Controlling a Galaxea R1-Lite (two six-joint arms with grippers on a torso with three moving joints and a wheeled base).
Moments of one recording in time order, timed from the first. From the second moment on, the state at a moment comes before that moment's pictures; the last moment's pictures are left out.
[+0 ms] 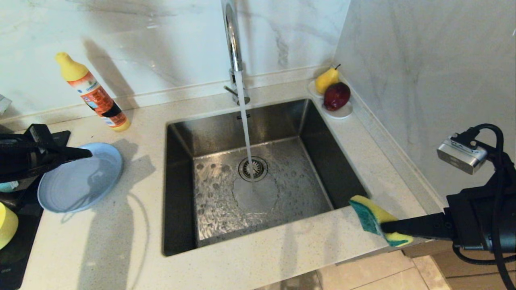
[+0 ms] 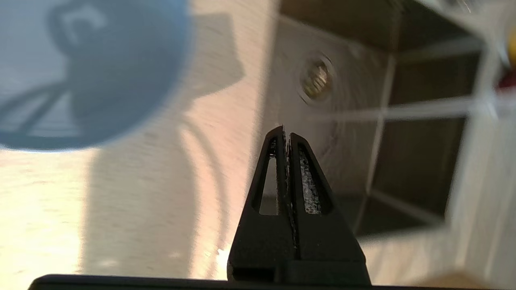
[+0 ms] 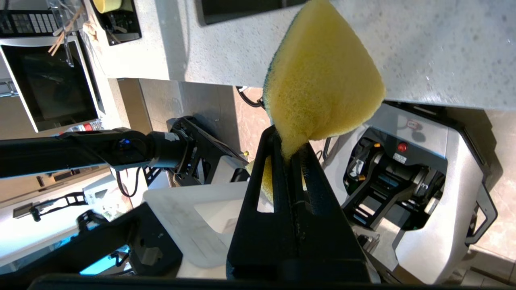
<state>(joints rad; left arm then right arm) 0.28 1.37 -1.05 0.14 -0.46 -0.41 0.46 1.27 -0.96 0.28 0.50 0.51</state>
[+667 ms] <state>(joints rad) -0.01 1.34 -0.90 0.08 -0.01 -0.11 0.46 1.31 -0.98 0.27 0.38 0.46</state>
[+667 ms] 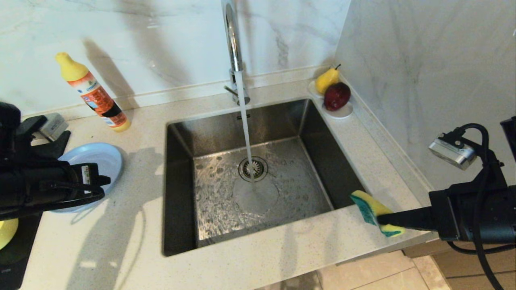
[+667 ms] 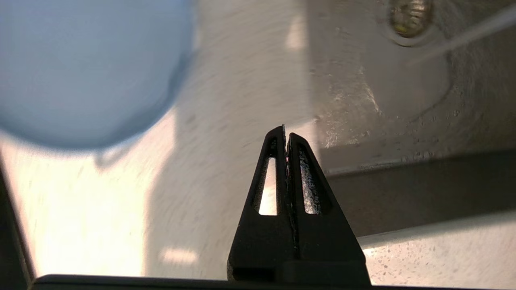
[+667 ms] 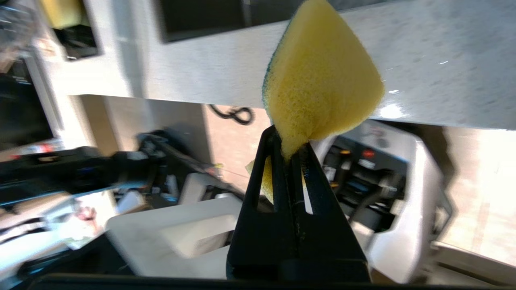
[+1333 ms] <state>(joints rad) -0.26 1.05 -0.62 -0.24 0.16 0.00 0.45 1.29 -0.95 0.28 0.34 0.46</state>
